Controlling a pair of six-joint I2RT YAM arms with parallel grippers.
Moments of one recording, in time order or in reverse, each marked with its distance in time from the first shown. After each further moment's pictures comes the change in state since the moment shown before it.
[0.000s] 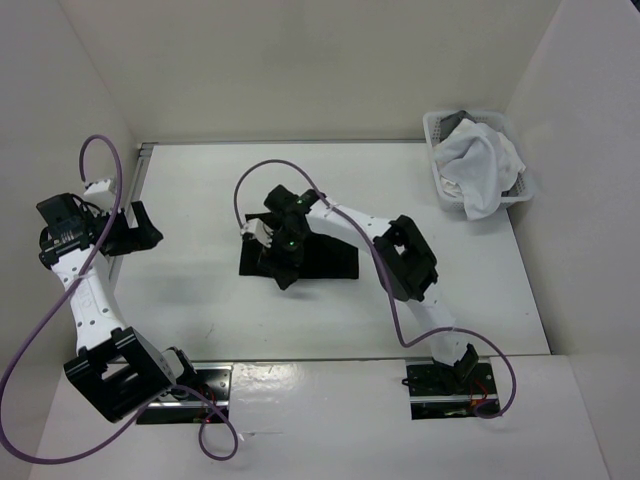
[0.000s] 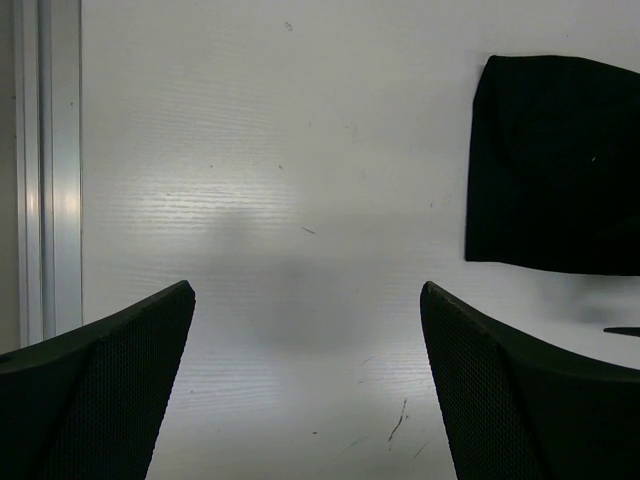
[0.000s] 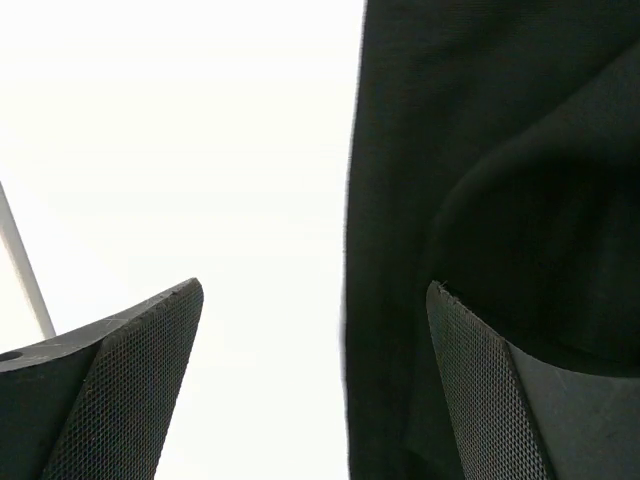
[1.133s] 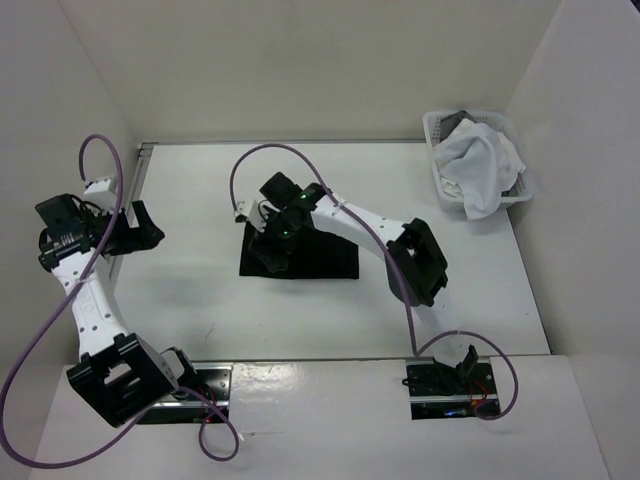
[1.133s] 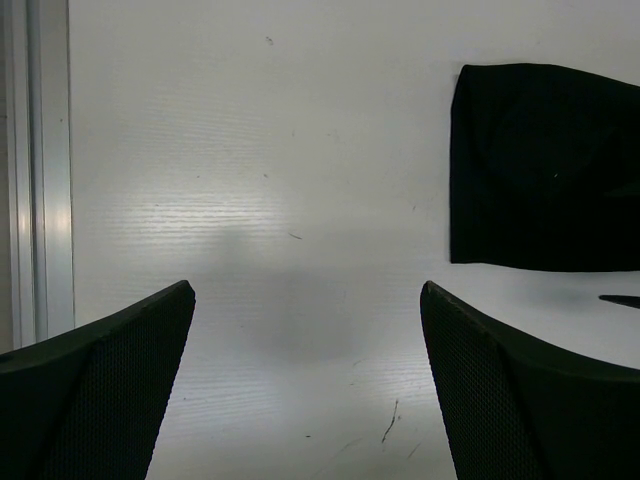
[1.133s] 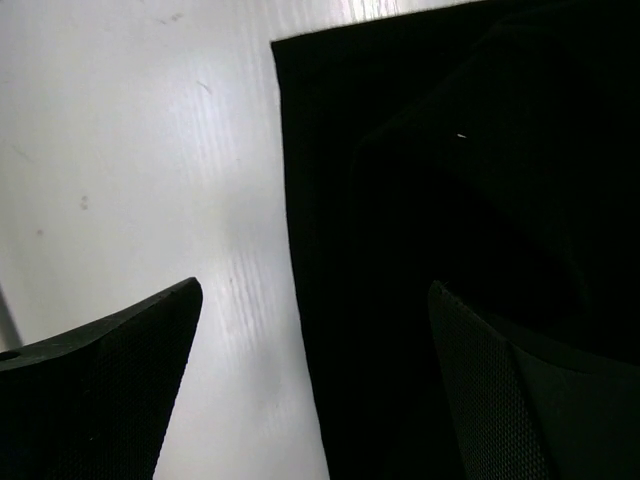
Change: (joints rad) left arm 0.000 -0.024 0.000 -0.003 0.042 0.002; right arm 0.028 -0.119 0.002 0.112 0.138 0.097
